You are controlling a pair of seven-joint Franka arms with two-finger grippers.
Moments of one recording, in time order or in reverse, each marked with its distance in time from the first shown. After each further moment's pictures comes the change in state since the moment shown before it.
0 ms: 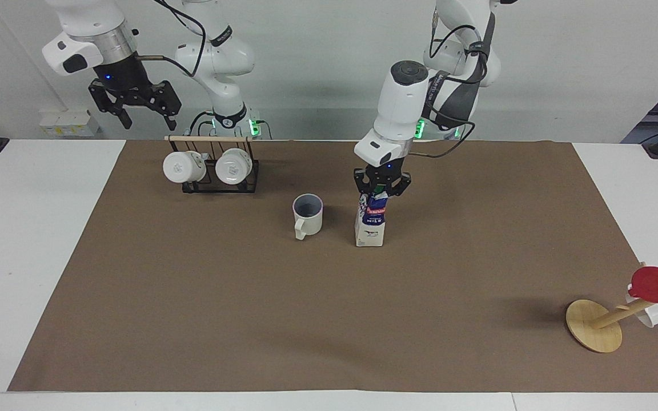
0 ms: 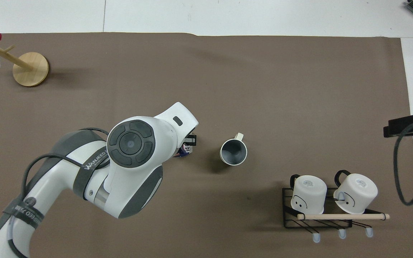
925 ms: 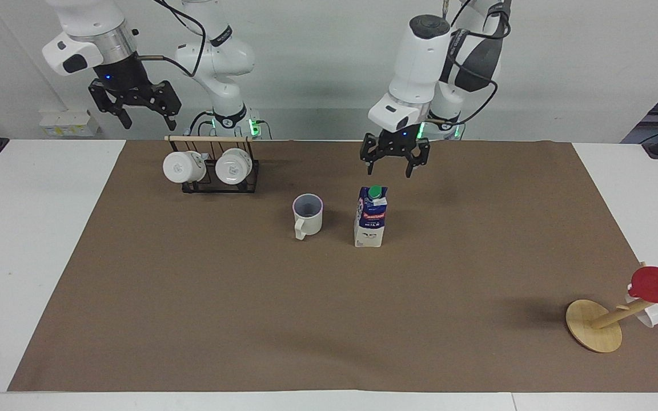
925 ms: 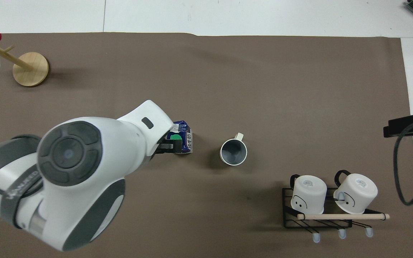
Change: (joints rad) left arm 0.025 -0.179 0.034 0.042 0.000 -0.247 0.023; right arm 0.000 0.000 0.000 0.000 0.000 0.000 0.000
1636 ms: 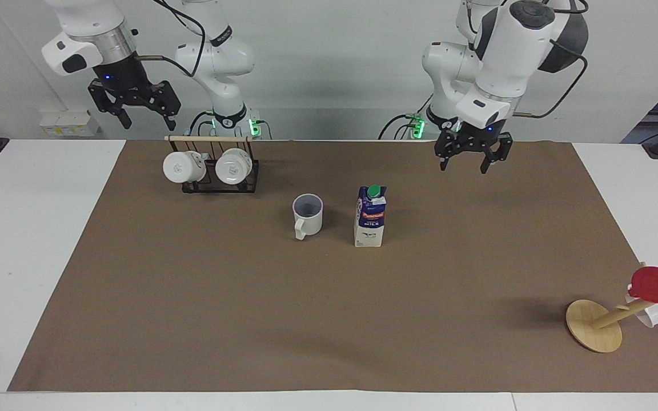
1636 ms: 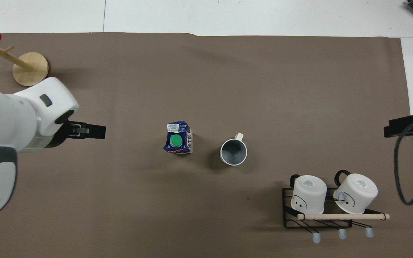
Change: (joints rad) left arm 0.288 -0.056 0.010 0.018 0.000 -0.085 0.377; right arm 0.000 0.000 -0.001 0.000 0.000 0.000 0.000
